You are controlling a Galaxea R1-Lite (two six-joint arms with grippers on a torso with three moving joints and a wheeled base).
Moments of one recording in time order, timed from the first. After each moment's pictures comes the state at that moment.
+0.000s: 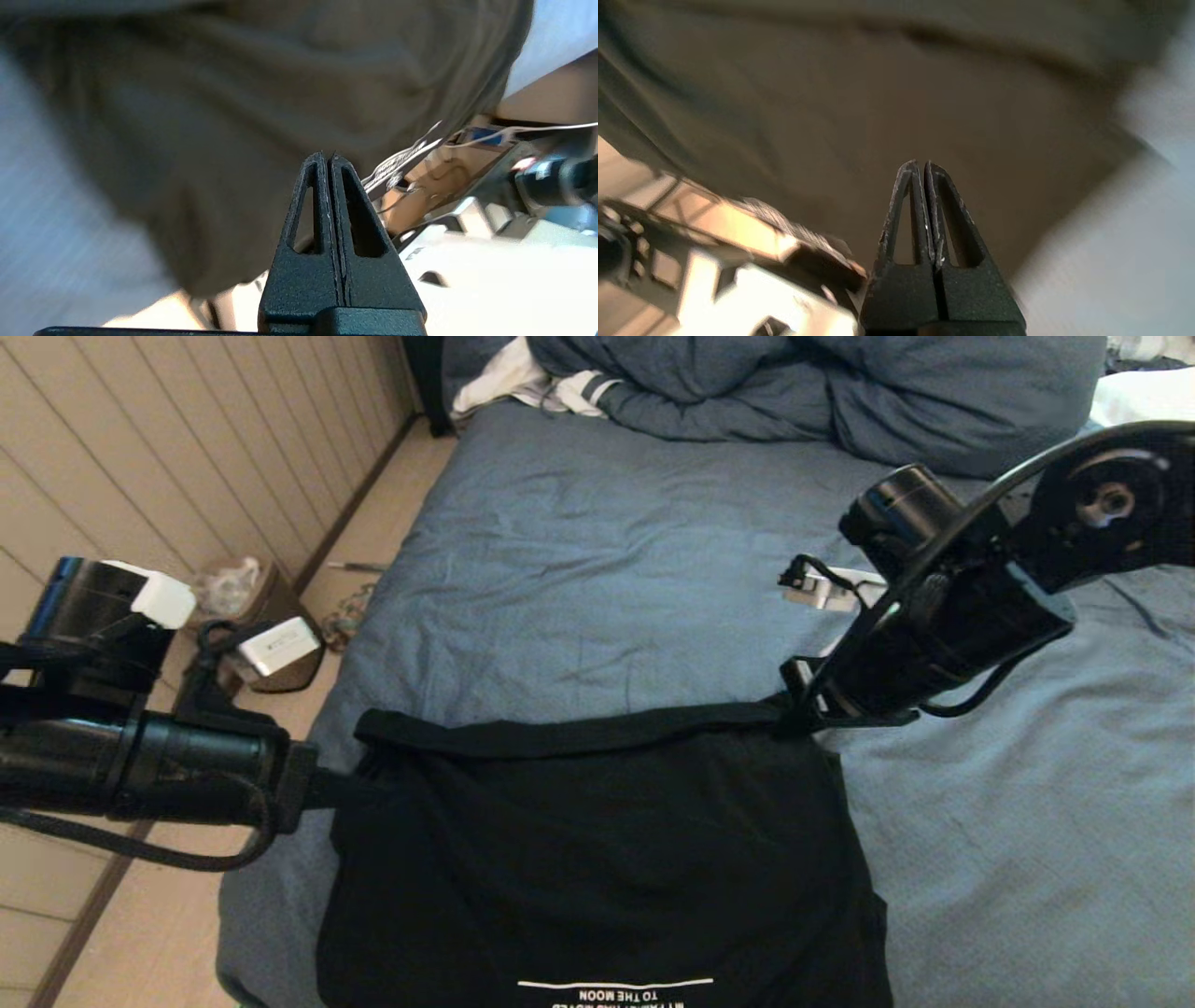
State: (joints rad) left arm -0.25 1.49 -1.03 0.34 -0.56 -0.01; right arm 0.42 1.85 -1.79 0.88 0.18 0.20
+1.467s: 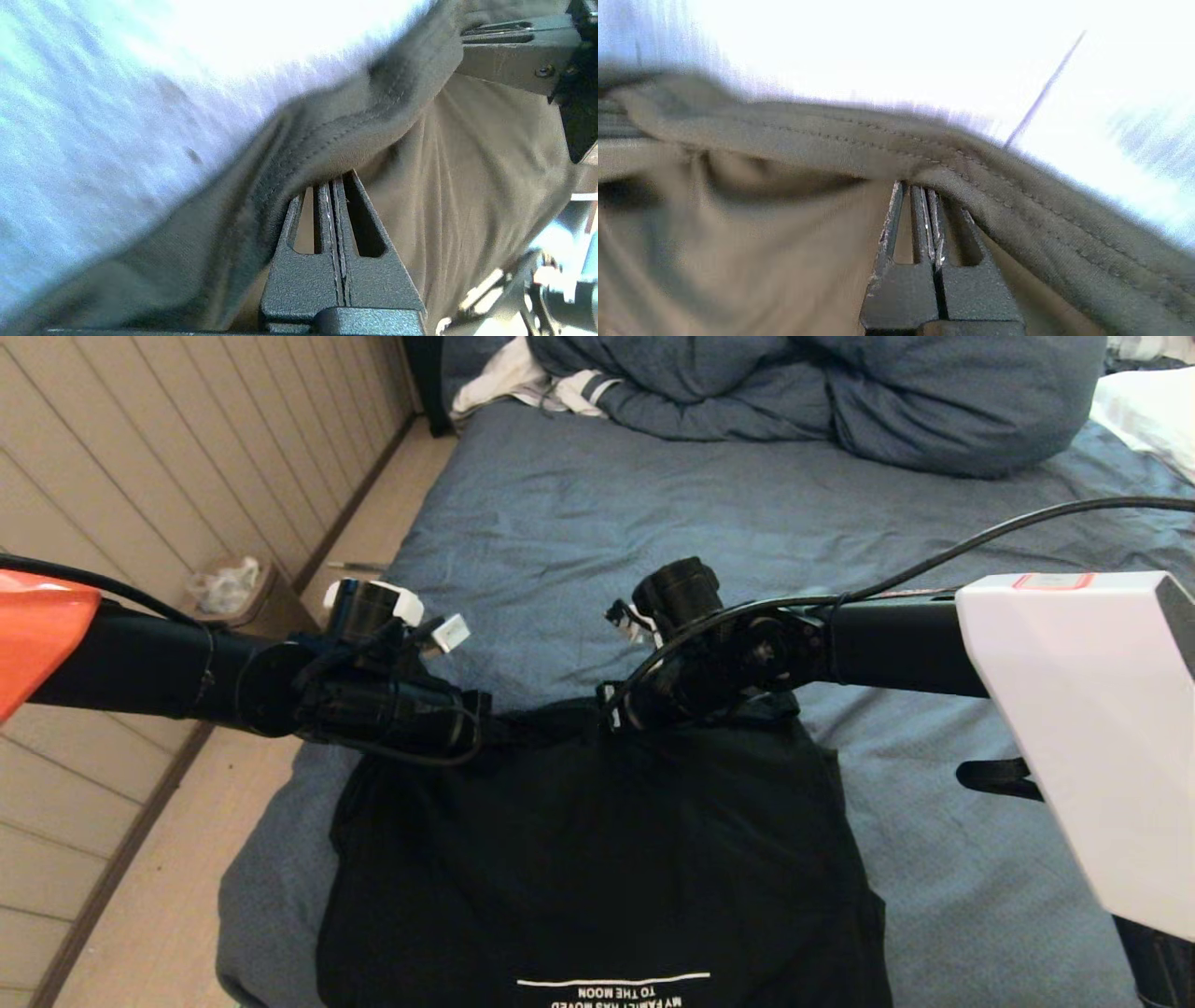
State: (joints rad) left arm -0.37 1.97 -1.30 0.00 -0.48 -0.23; right arm 0.59 2.24 -1.95 0.38 0.10 0.26
